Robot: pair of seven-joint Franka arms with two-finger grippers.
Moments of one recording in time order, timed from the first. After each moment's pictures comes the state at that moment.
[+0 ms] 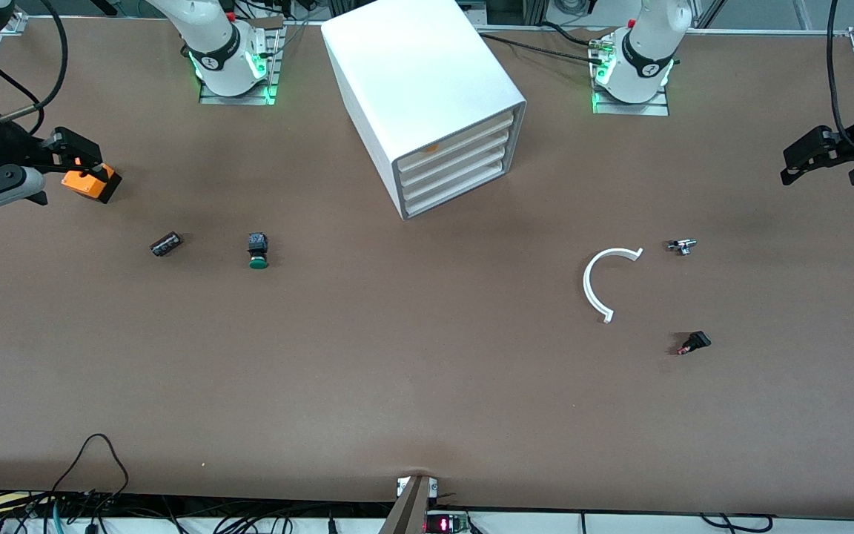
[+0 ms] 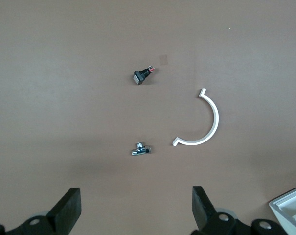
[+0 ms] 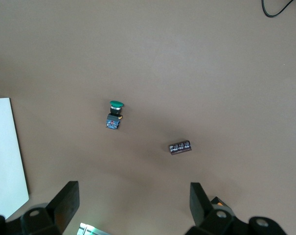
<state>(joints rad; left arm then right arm) 0.06 -0.08 -0.01 -1.70 0.03 1.65 0.06 0.09 0.05 -0.07 -1.58 0.04 1.56 -0.36</state>
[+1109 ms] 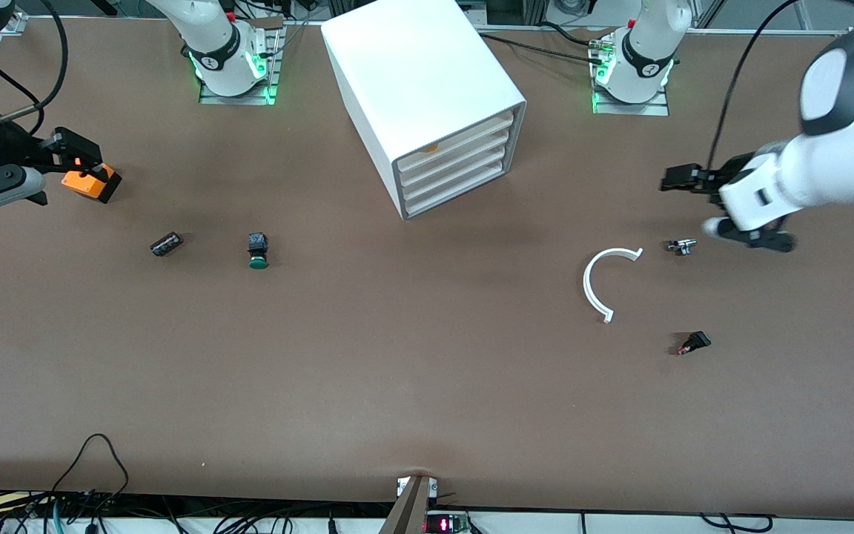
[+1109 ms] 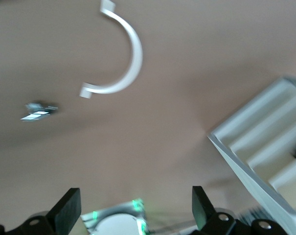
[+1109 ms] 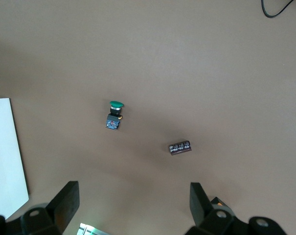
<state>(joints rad) 0.04 0.16 -0.13 -1.74 -0.25 1.47 0.17 0.09 0.05 -0.07 -1.58 0.04 1.56 -0.36</state>
